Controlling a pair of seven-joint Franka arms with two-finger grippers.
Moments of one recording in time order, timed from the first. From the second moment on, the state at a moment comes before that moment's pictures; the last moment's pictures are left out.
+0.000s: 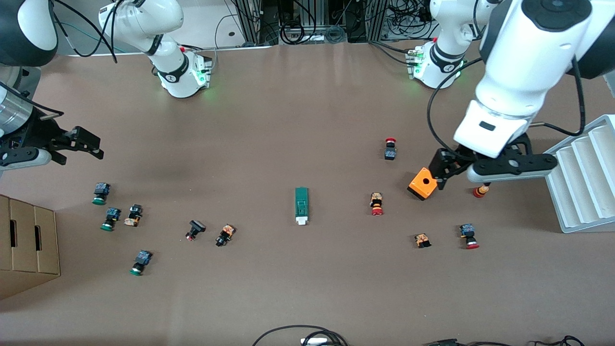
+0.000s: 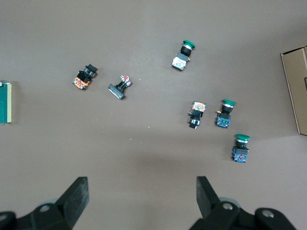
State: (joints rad) left arm -0.13 0.15 -0.24 -1.48 0.18 1.85 -0.48; right arm 0.18 -0.13 -0.21 -1.85 0.04 1.76 -0.12
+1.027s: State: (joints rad) left arm 0.05 0.15 -0.10 -1.46 -0.01 1.71 -0.18; right arm 0.18 -0.13 -0.21 -1.85 0.04 1.75 -0.12
